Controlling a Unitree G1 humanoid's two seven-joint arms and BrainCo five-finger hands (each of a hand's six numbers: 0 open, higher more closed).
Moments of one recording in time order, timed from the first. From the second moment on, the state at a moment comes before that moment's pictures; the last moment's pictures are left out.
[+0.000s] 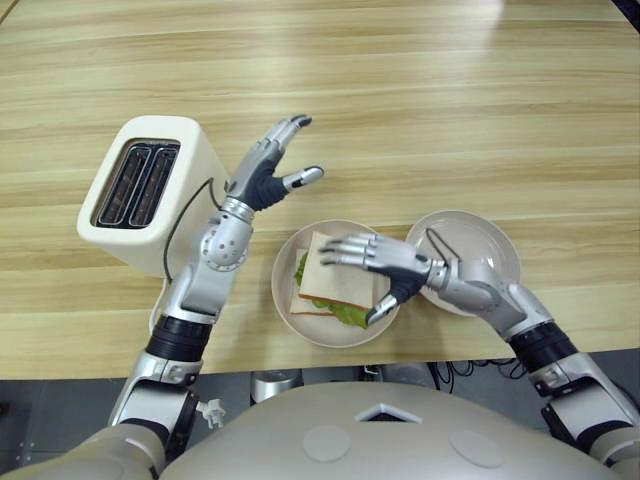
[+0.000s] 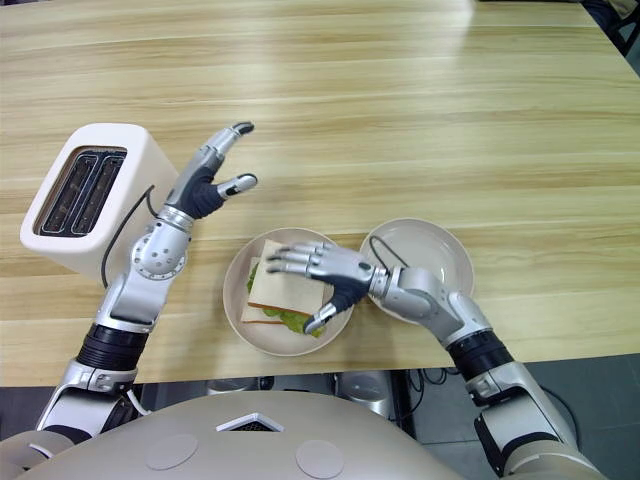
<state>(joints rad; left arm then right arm) -0.12 0.34 -0.17 -0.11 0.42 -0.13 -0.05 -0.15 -0.54 0.40 0.20 -0.59 -0.91 0.17</state>
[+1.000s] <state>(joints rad) 0.69 0.68 -0.08 -0.50 -0.23 -0.21 -0.72 0.33 -0.86 0.31 -0.22 0.59 -0.41 0.88</state>
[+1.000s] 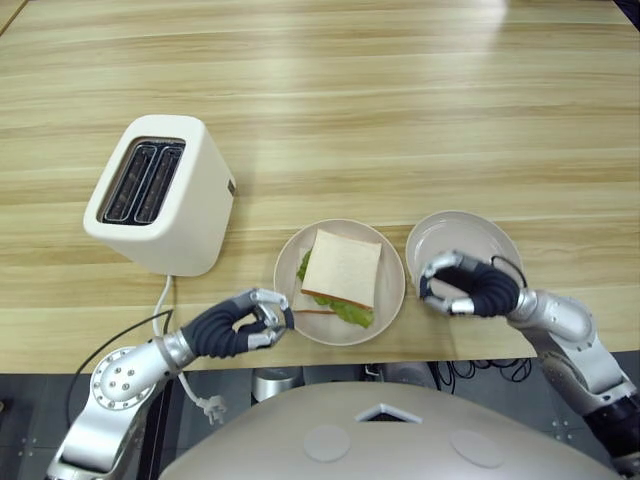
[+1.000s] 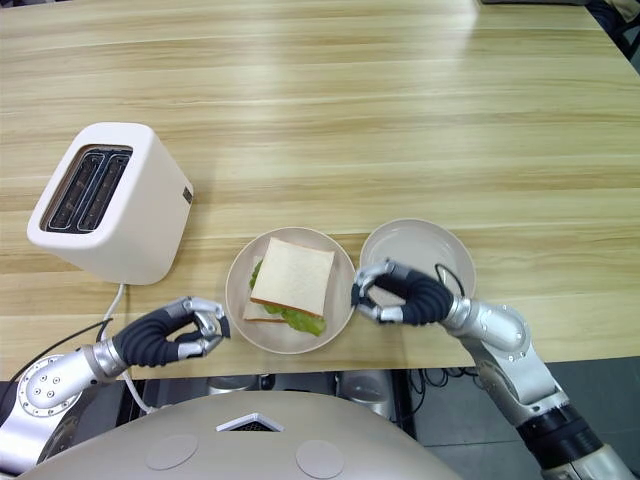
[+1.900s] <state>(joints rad) 0.49 0.67 -0.35 -0.31 0.48 -0.22 -0.56 0.18 -0.73 0.43 -0.02 -0.41 -0.58 0.67</state>
